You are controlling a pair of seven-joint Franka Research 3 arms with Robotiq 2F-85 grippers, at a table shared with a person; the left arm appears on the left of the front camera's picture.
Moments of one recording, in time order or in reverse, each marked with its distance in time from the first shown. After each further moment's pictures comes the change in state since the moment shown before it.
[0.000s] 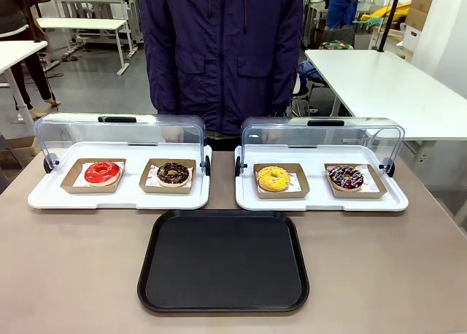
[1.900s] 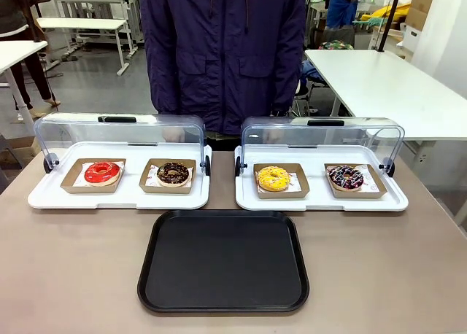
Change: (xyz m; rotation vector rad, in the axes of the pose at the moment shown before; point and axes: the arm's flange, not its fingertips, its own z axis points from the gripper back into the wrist) left arm 0.000 0.000 0.000 0.000 0.000 0.000; right arm 0.000 0.000 0.000 0.000 0.000 0.000
